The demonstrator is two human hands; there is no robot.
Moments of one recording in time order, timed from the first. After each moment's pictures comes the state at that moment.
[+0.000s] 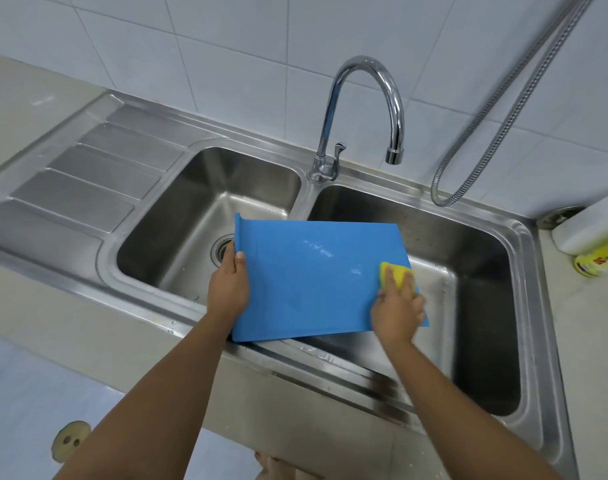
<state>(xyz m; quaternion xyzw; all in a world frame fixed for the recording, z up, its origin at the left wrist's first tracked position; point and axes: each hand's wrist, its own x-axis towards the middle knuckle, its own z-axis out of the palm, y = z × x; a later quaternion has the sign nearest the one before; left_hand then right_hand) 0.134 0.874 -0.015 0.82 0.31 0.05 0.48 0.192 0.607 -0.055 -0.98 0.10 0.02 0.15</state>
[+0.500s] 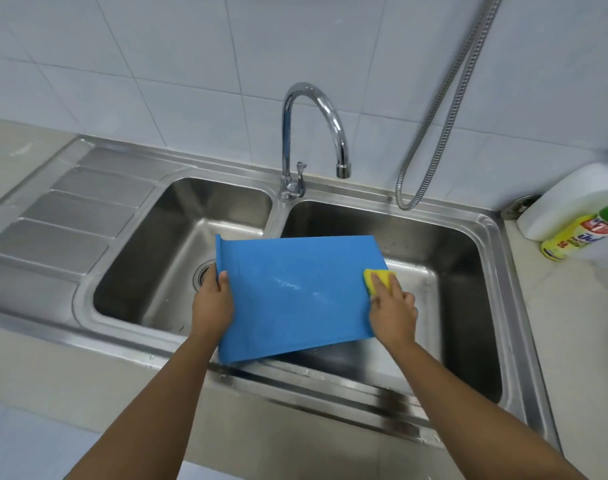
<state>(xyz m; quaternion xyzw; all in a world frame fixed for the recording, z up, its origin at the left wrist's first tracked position) 0.148 0.861 -0.003 0.82 0.31 0.04 0.48 0.213 0.559 -0.057 -0.99 0.03 0.06 0.15</state>
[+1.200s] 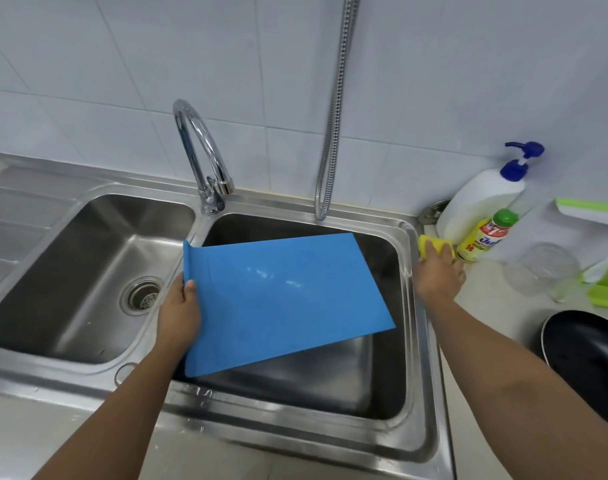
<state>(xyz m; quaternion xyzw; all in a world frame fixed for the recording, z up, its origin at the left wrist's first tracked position) 0.183 0.745 0.010 0.82 0.29 0.08 0.49 0.340 0.334 -0.022 -0.98 0.19 -0.01 0.10</state>
